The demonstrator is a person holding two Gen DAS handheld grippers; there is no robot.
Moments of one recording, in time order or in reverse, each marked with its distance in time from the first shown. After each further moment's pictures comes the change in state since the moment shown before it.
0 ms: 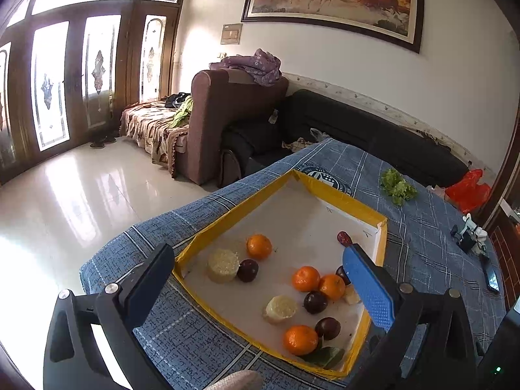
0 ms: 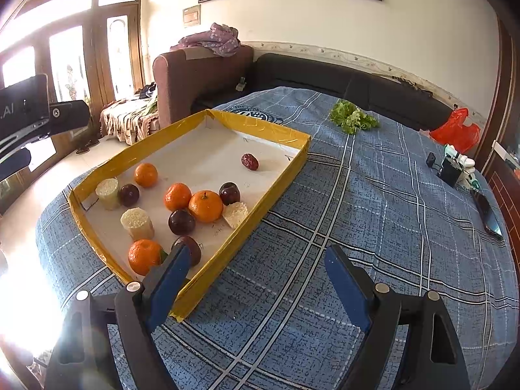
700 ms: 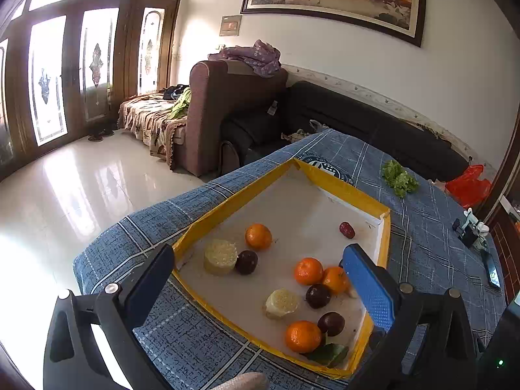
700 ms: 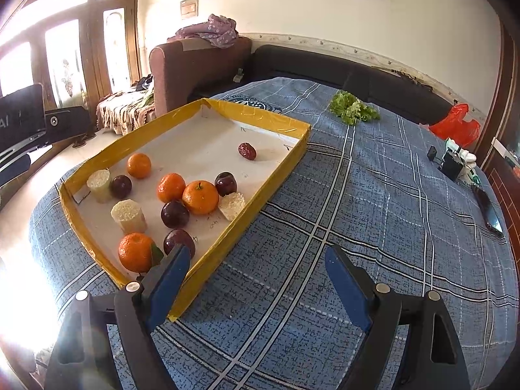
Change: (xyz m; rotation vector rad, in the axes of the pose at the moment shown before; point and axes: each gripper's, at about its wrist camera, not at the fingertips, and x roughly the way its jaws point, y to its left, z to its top) left arm 0.011 0.003 -0.005 -0.005 0.034 -0.008; right arm 0.013 0.001 -0.001 0.000 0.038 -0.016
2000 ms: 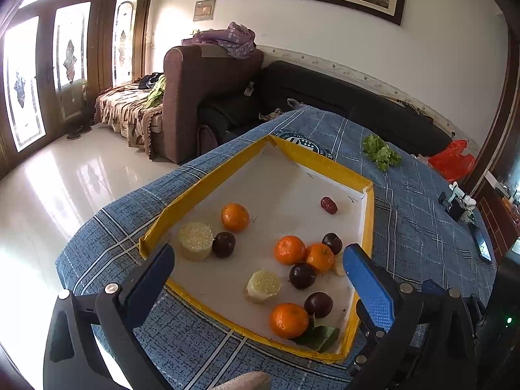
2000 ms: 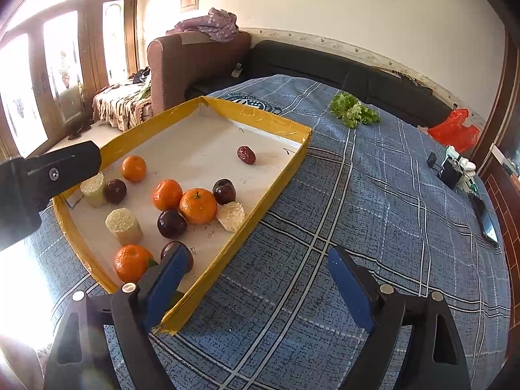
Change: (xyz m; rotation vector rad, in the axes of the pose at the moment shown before) left arm 0.011 -0.013 -0.008 0.065 0.086 -0.082; right arm 0.006 0.005 0.014 -0.025 0.028 -0.025
